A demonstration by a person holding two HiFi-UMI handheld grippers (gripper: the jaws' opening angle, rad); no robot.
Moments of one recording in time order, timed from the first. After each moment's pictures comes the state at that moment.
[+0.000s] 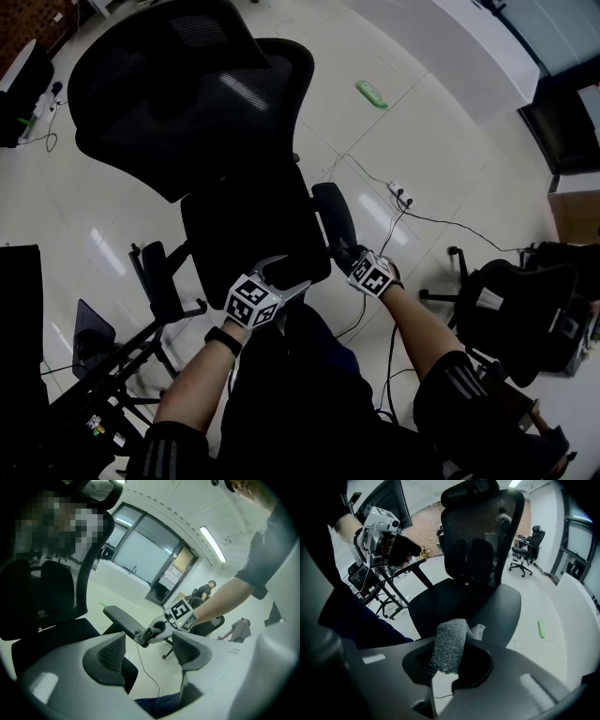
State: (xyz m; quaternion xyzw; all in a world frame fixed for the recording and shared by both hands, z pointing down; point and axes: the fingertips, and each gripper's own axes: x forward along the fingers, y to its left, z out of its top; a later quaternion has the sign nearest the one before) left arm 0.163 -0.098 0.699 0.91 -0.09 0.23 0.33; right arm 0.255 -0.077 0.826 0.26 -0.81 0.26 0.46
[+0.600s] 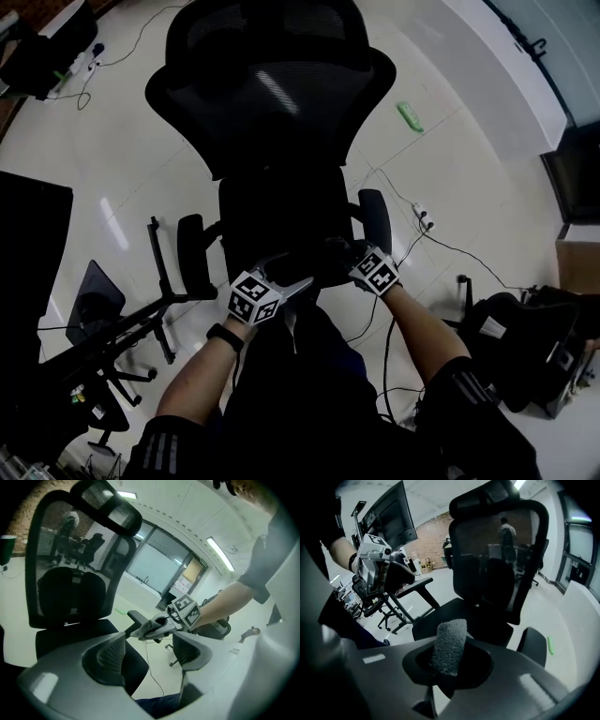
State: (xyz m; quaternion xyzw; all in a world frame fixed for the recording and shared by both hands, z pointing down) left arm 0.063 -0.113 0.685 0.90 -0.18 0.18 0.35; right arm 0.143 -0.133 0.779 0.26 -0.85 0.24 0.40
